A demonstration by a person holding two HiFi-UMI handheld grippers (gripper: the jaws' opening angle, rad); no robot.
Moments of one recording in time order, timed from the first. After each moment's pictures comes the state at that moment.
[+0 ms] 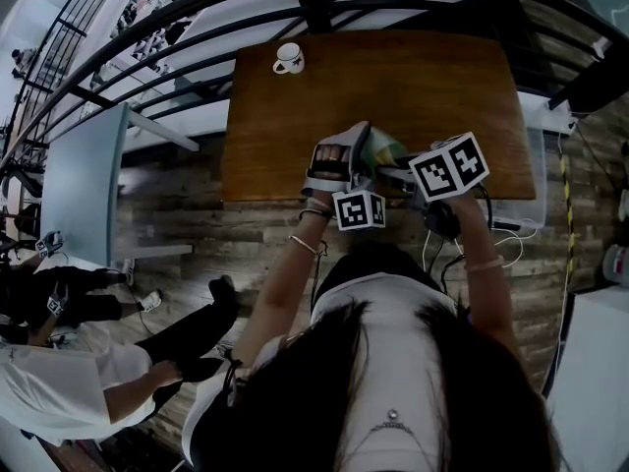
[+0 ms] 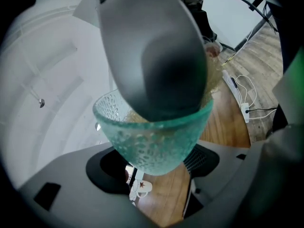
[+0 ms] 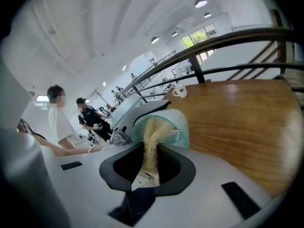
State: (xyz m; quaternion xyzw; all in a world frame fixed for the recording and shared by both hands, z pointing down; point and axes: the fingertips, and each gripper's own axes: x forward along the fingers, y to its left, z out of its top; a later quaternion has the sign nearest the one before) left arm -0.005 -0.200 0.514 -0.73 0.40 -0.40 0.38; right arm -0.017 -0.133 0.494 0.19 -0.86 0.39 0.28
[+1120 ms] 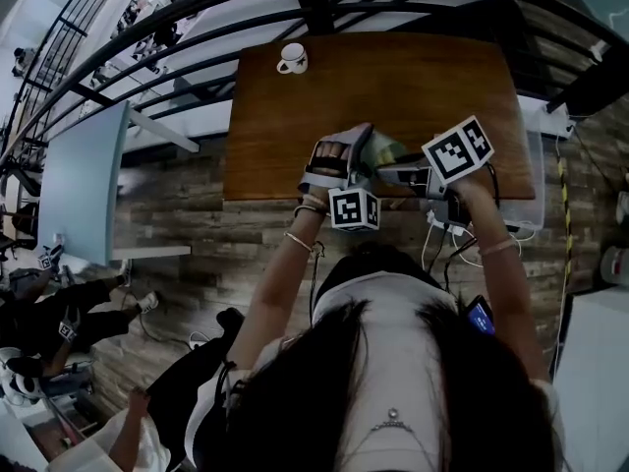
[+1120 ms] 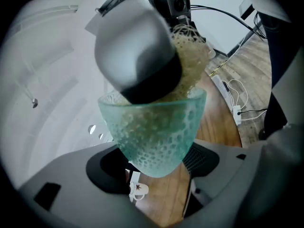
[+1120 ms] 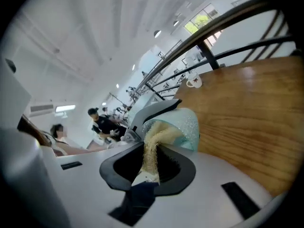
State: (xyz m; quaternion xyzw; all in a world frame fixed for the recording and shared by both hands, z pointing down) left arm -0.010 -0.192 0.515 -0.74 0.36 -0.40 0.40; right arm -0.033 -0.121 0.476 0.08 -0.85 0.46 0.24
